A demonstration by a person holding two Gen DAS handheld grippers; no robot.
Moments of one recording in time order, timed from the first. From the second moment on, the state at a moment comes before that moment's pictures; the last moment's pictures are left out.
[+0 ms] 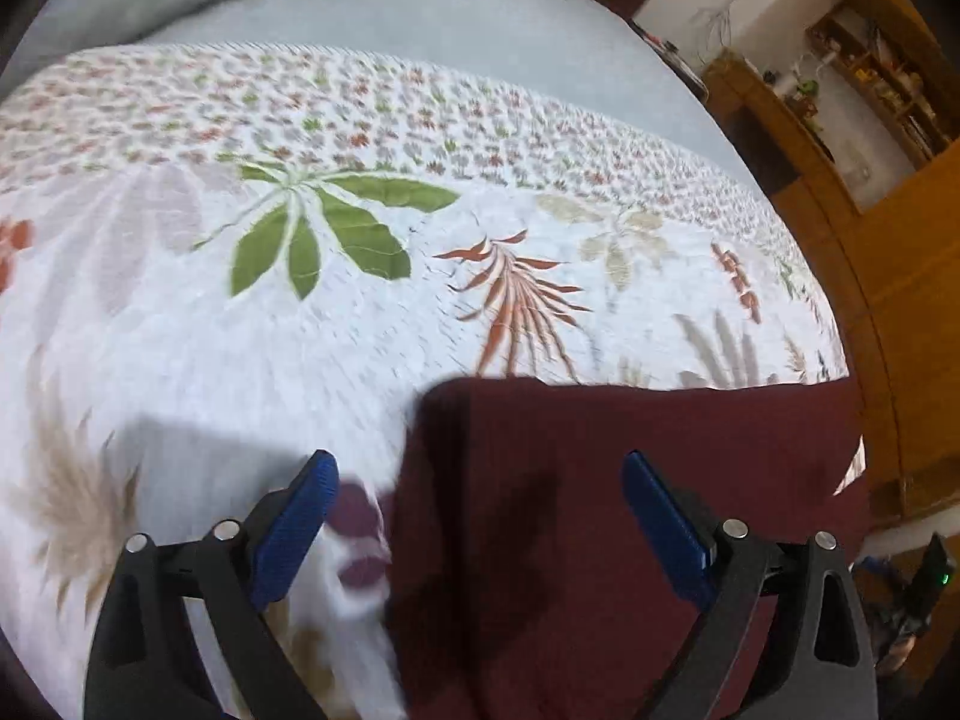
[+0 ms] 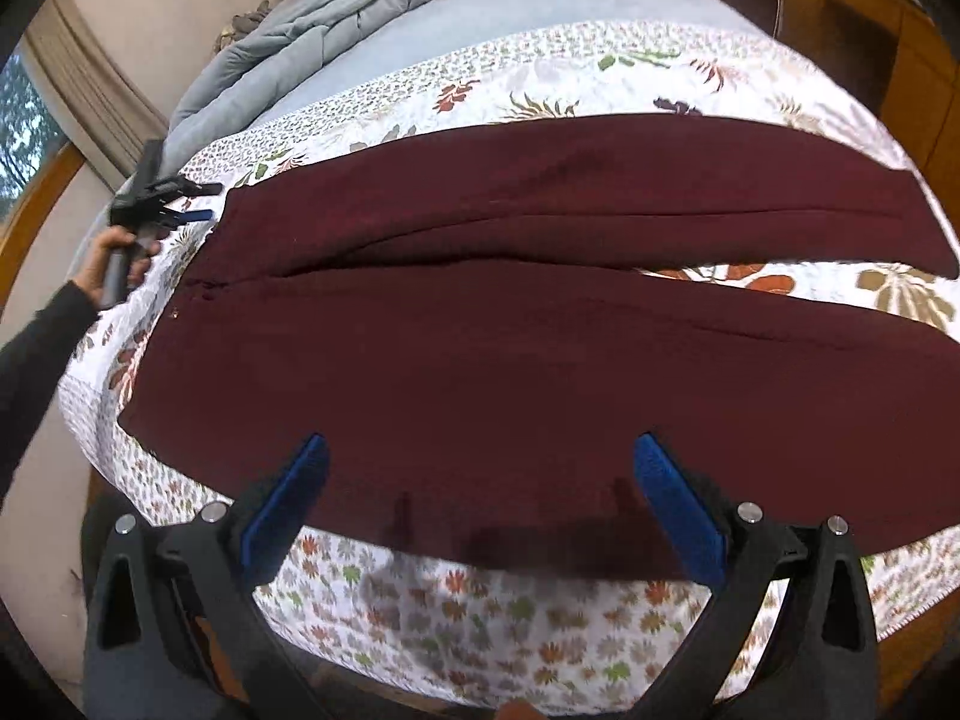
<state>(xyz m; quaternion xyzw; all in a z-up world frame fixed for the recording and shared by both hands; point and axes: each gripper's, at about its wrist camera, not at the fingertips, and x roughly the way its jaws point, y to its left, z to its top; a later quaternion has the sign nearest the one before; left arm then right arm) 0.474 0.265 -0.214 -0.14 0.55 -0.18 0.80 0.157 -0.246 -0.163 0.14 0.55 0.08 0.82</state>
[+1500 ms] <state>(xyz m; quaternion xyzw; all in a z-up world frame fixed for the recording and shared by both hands) 0.484 0.228 -0.221 -0.11 0.58 -0.17 0.79 0.344 -0.681 -0.233 0.26 0.60 0.05 0.76</state>
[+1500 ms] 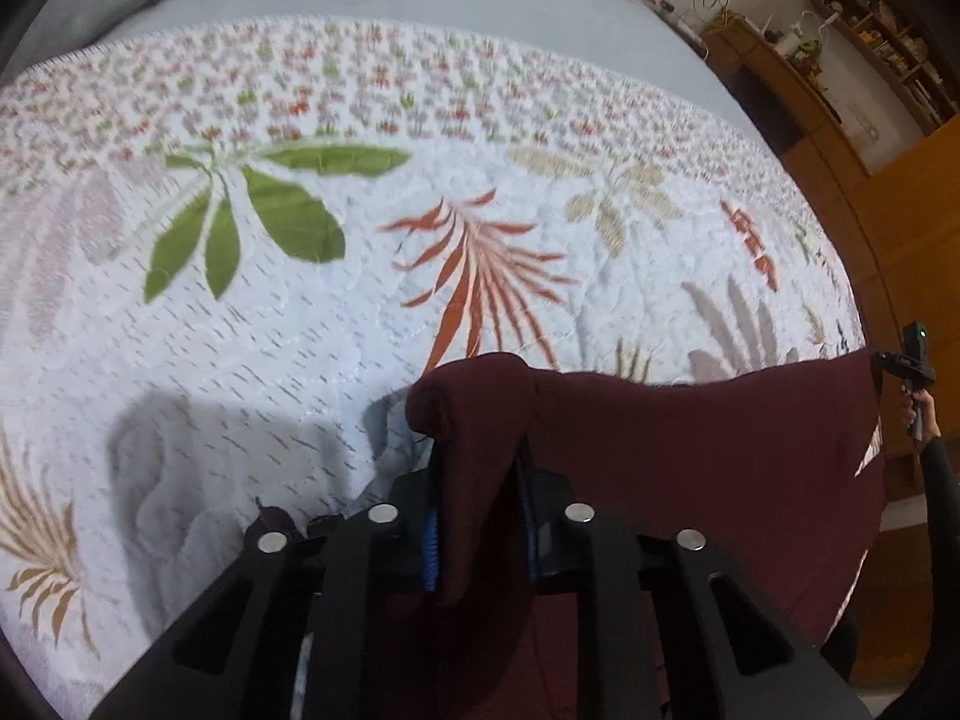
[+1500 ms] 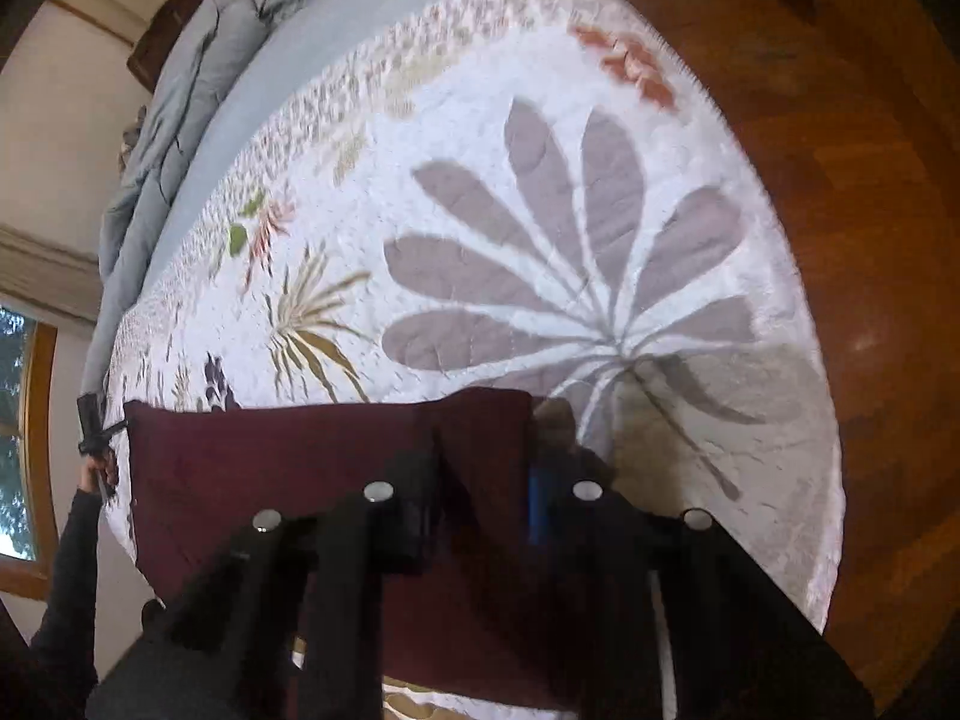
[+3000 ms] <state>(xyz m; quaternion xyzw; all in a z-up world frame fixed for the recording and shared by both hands) 0.074 0.274 -0.156 -0.29 0.46 -0.08 0.83 -0.038 -0.609 -0.191 0.53 0.41 -0.06 0.74</state>
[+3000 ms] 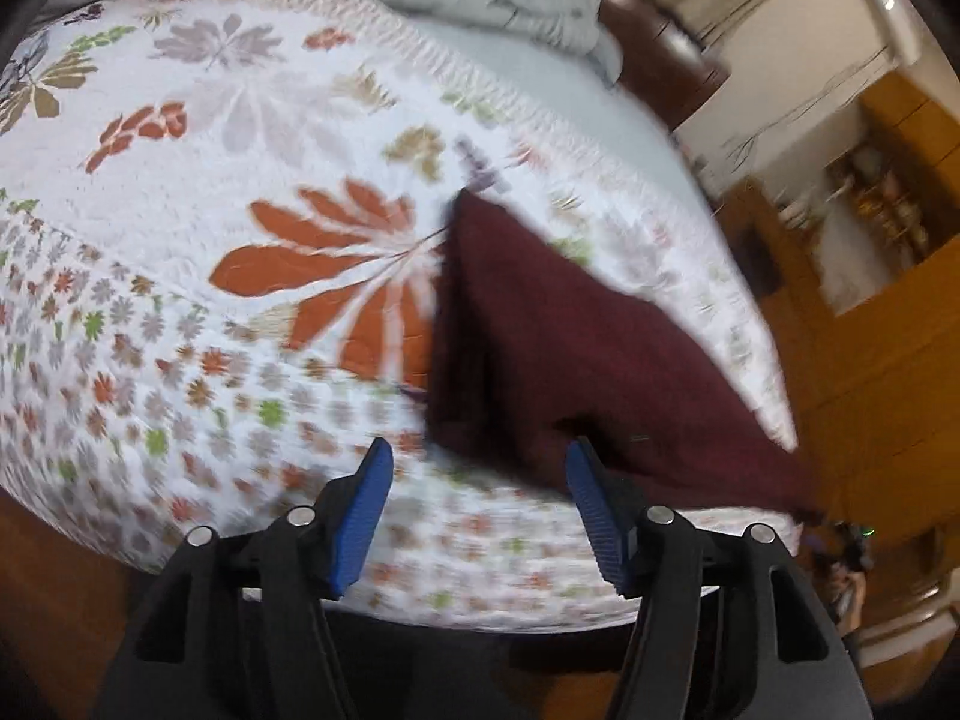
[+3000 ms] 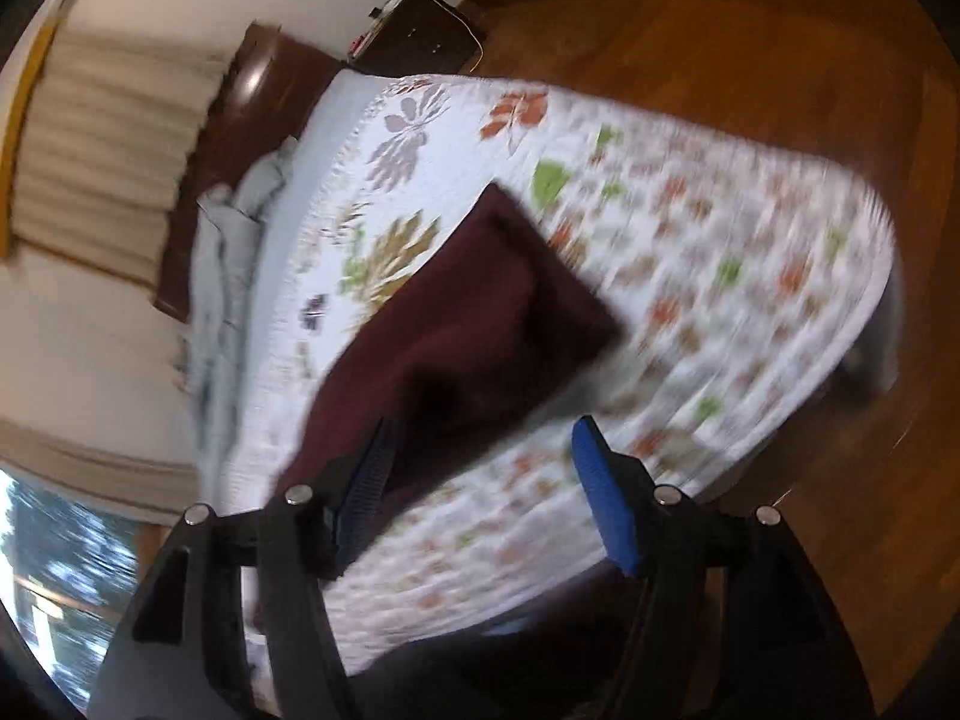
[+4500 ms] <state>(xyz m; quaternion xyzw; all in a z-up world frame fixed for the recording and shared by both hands) 0.156 0.238 -0.162 -0.43 0.35 -0.14 0.82 0.080 -0.608 -0.154 0.51 0.39 -0.05 0.76</state>
